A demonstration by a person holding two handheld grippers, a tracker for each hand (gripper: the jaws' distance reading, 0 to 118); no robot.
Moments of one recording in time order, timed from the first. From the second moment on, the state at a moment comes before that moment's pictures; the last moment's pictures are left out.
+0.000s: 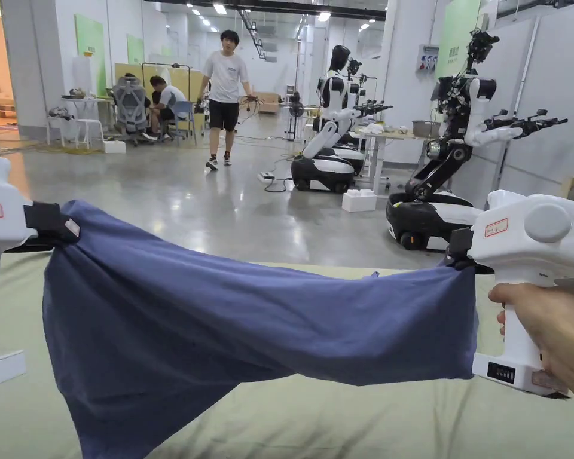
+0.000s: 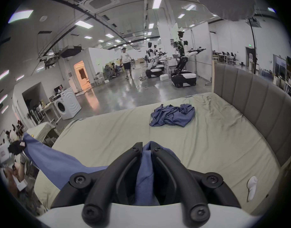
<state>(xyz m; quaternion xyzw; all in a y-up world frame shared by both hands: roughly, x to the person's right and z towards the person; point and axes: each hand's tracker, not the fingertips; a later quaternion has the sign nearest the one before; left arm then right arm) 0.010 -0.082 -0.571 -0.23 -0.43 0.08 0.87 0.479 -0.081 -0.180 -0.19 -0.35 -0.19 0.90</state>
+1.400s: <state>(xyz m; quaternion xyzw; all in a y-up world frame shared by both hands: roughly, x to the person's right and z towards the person) -0.005 -0.311 -0.516 -0.33 -0.50 0.07 0.80 0.472 -0.330 -0.138 -0.23 -0.32 -0.24 0.89</state>
